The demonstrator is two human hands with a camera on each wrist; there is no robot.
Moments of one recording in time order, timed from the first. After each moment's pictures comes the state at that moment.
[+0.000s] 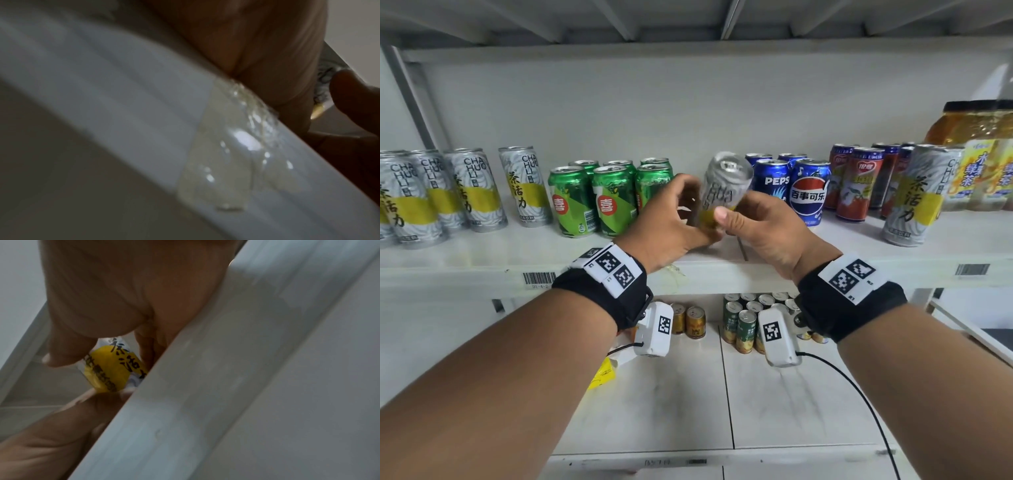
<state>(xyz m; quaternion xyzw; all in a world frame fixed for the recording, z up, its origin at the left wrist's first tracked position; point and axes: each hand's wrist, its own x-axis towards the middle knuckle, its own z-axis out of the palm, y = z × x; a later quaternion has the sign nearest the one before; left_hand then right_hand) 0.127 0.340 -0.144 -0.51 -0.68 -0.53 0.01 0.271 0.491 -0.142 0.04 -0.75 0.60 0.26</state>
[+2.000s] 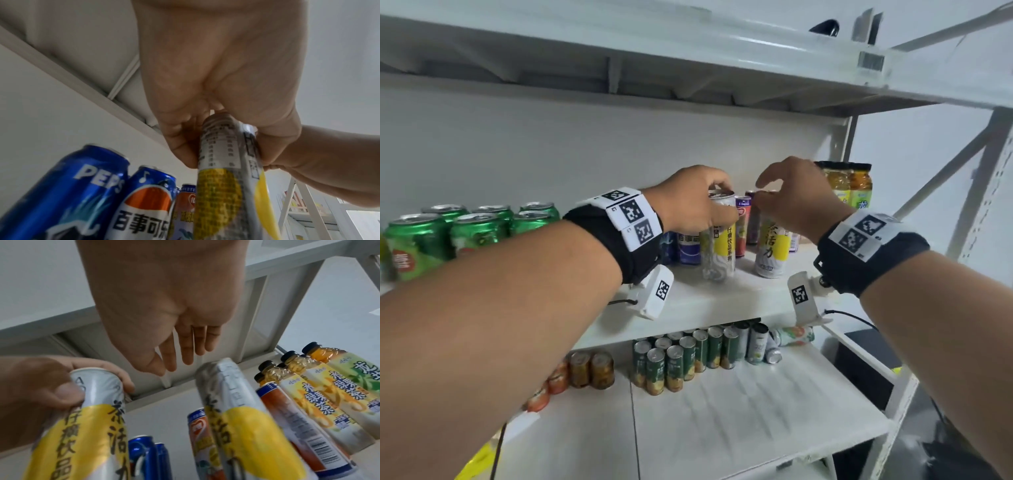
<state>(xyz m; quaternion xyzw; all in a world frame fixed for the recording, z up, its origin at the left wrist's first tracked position) 0.242 0.489 -0.020 -0.63 -0.70 -0.34 0.01 0.406 0.617 -0.023 -0.29 -0.87 0.00 0.41</state>
